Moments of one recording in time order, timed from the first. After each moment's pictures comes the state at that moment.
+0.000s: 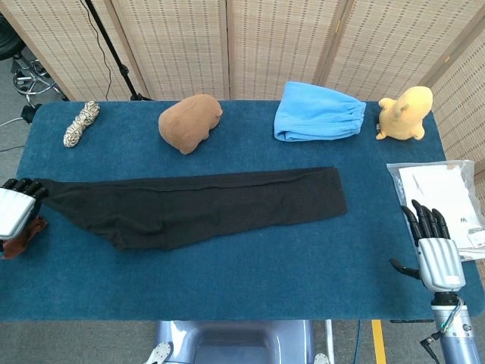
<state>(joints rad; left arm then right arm) -0.39 -1.65 0.06 -0.11 1.60 1.50 -0.52 0.14 -1.21 0.10 -1.57 -1.48 1.48 -0.05</state>
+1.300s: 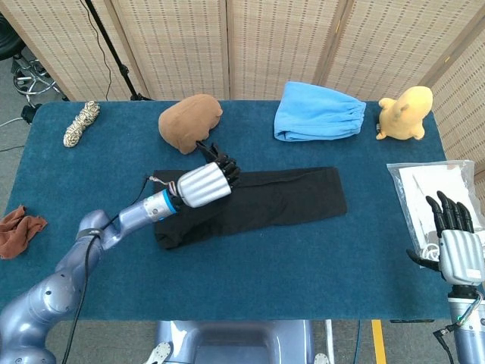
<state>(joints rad) -1.14 -1.88 0.08 -0.34 1.78 1.37 -0.06 0.14 -1.17 0.16 -1.56 -1.40 1.46 0.01</state>
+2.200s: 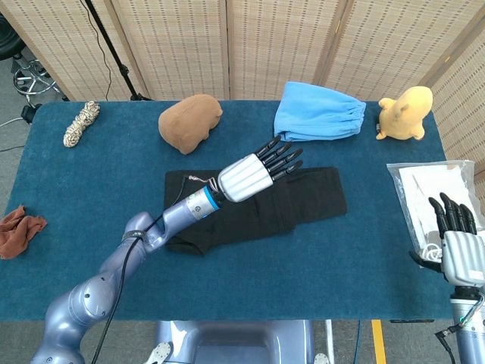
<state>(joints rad) -1.30 -2.02 -0.05 -0.31 1.65 1.27 -0.03 0.13 -1.16 0.15 -1.57 -1.39 1.46 0.00</state>
